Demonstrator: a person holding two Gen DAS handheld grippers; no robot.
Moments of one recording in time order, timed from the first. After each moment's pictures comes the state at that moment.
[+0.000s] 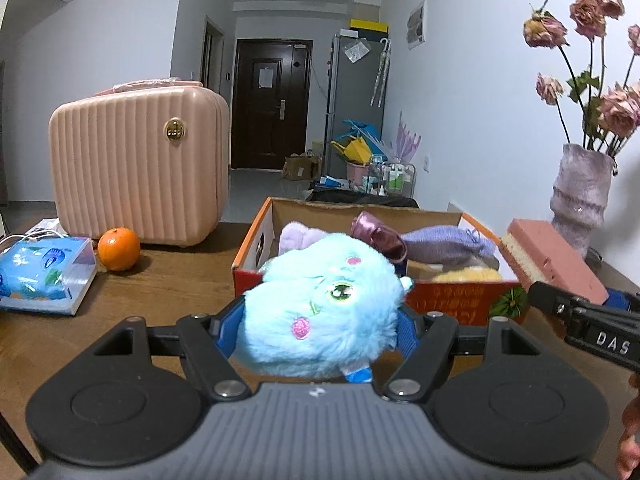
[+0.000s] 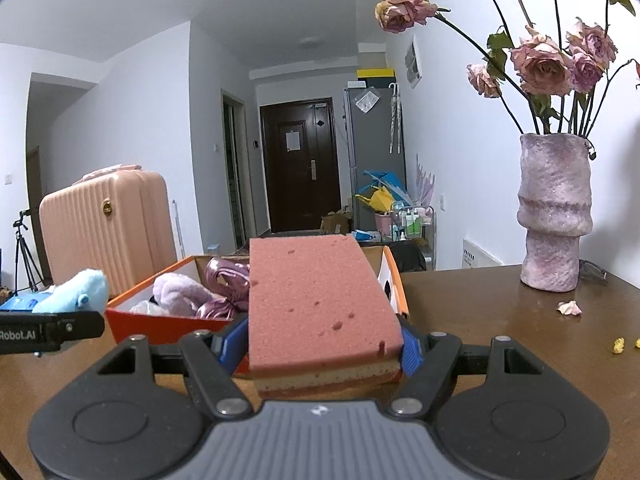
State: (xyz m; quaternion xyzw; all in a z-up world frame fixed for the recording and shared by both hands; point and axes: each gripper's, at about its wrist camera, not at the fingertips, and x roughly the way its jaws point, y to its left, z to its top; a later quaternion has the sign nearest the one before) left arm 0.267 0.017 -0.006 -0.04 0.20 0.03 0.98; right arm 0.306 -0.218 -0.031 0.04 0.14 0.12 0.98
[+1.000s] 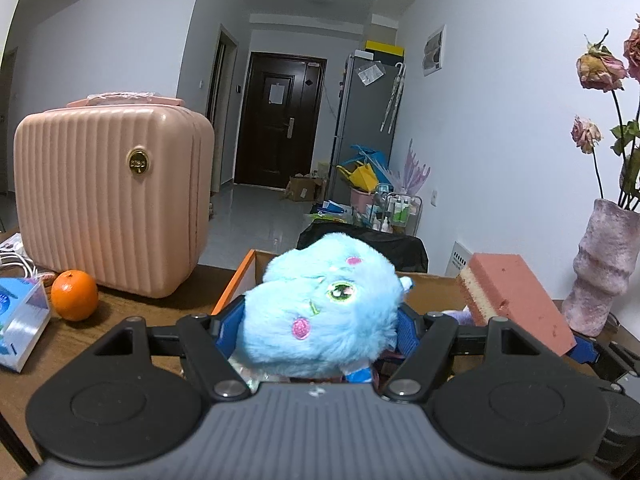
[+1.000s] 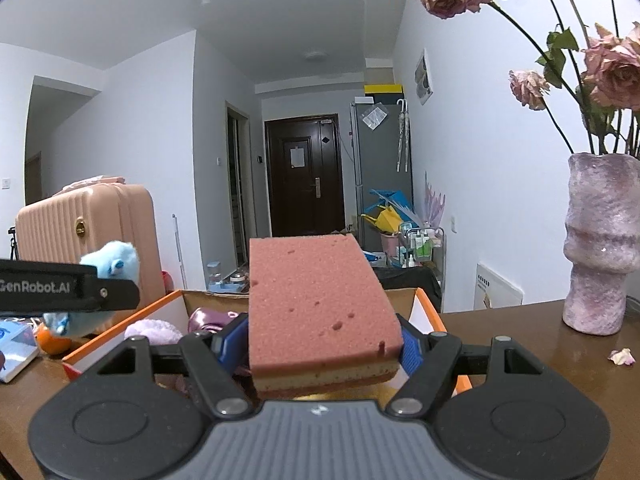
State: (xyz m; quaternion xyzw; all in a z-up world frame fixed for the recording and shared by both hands) left arm 0.366 0.017 0.015 -0.07 0.17 0.04 0.98; right arm 0.396 -0.180 -0.028 0.03 0.11 0.12 0.99
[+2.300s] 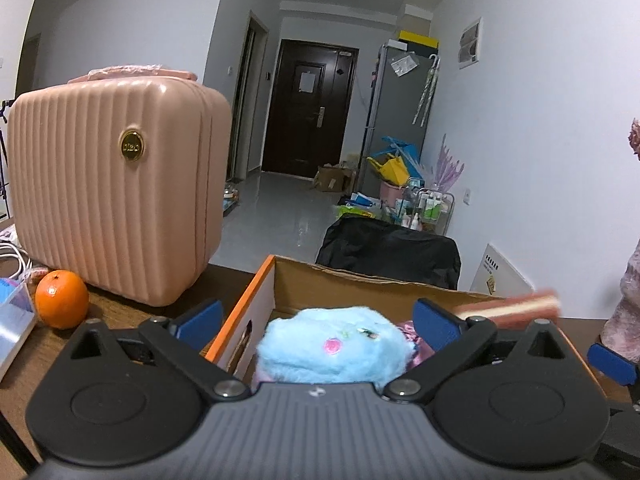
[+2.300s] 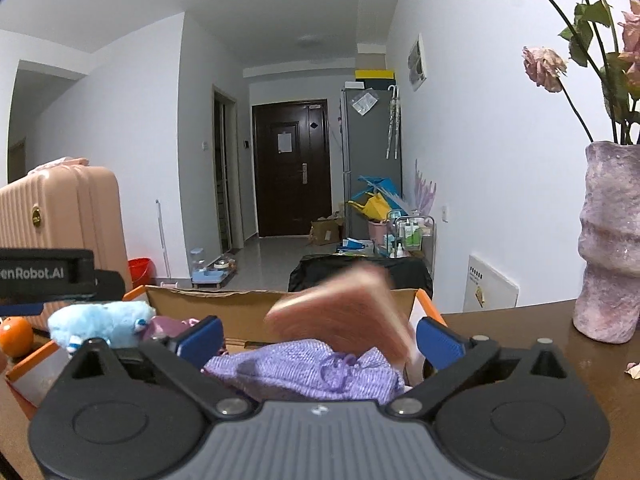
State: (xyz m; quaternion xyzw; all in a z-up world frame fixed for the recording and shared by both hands) left arm 0.429 0.028 0.003 -0.09 0.19 0.09 0.97; right arm 0.455 -0.171 -0.036 0.03 0.14 0.10 0.99
